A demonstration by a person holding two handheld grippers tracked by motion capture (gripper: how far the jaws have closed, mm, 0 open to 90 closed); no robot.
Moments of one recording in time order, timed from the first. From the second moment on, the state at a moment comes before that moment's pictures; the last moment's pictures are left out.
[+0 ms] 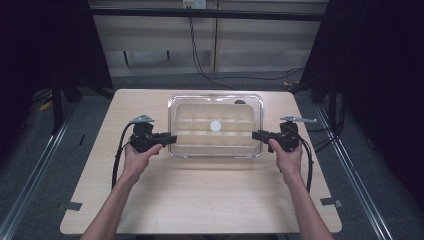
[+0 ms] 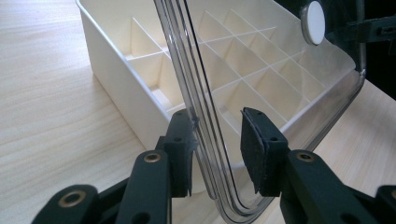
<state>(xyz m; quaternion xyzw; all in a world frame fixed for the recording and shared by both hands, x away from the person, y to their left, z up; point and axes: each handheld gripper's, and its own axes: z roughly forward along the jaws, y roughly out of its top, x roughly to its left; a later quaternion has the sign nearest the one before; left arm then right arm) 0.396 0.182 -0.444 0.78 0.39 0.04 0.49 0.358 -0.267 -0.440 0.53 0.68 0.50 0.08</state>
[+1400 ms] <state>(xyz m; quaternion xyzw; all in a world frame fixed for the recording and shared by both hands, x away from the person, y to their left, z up) 0.362 0.192 -0.421 0.78 0.37 0.05 0.50 0.331 -0.262 -0.430 0.52 0.68 0.51 0.08</state>
